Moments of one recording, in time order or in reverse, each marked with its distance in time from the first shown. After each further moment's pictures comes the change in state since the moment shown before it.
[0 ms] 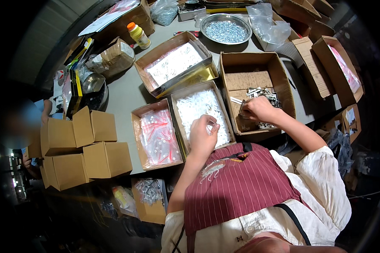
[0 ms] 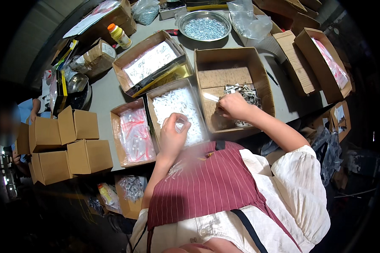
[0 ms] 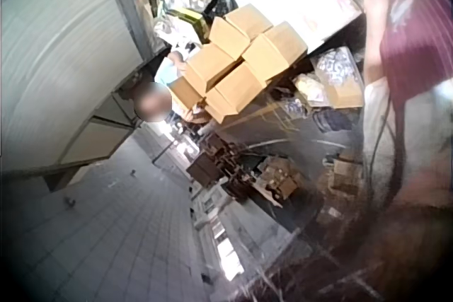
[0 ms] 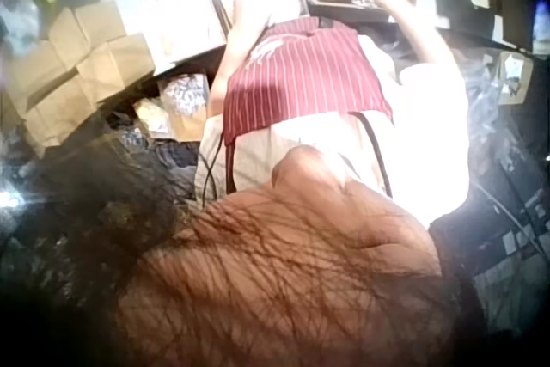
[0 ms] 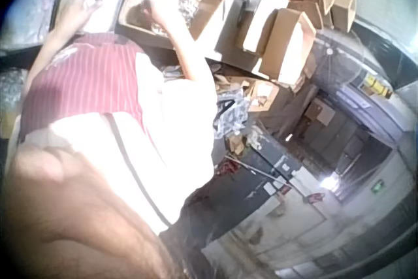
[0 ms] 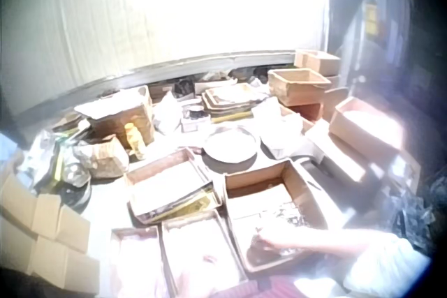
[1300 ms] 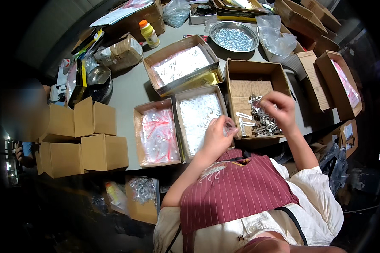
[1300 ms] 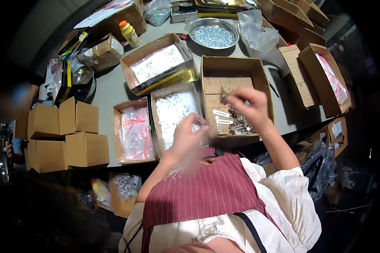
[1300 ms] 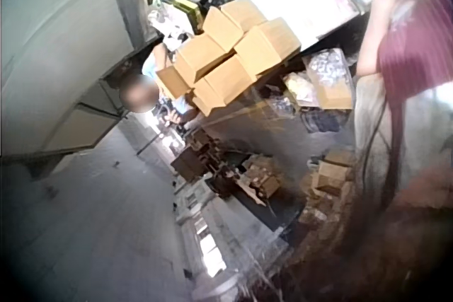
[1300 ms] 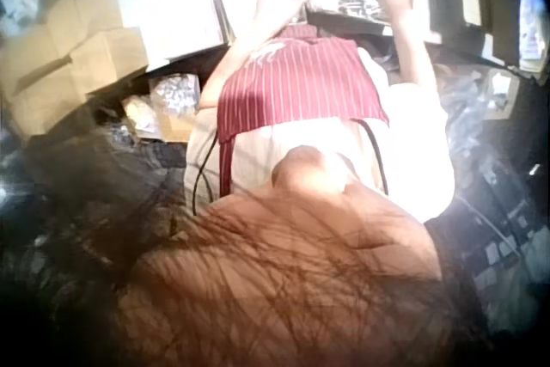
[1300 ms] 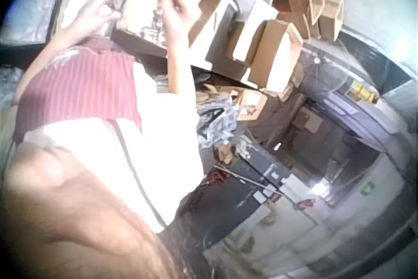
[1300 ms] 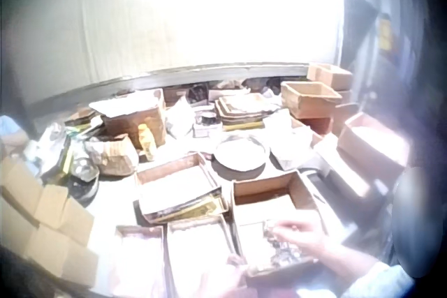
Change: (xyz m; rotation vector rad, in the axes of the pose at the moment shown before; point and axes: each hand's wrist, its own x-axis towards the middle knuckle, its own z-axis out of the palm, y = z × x) left_hand 0.007 0.025 0.020 -0.207 -0.098 0.083; right_hand -0.022 -0.058 -0.098 0.843 0.652 0.135
